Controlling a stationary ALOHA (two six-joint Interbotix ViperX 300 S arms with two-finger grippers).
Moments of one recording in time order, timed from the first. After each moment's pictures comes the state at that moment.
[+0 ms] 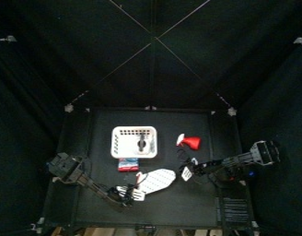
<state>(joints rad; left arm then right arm) -0.57 0.28 0.19 0.64 1.24 -2.14 0.15 -0.31 1.10 -0.88 0.20 1.70</state>
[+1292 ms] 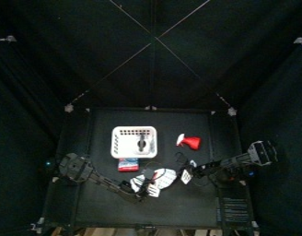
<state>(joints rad) -0.39 0.39 0.00 0.71 1.06 -1.89 0.18 -0.28 1.09 -0.89 0.17 1.70</state>
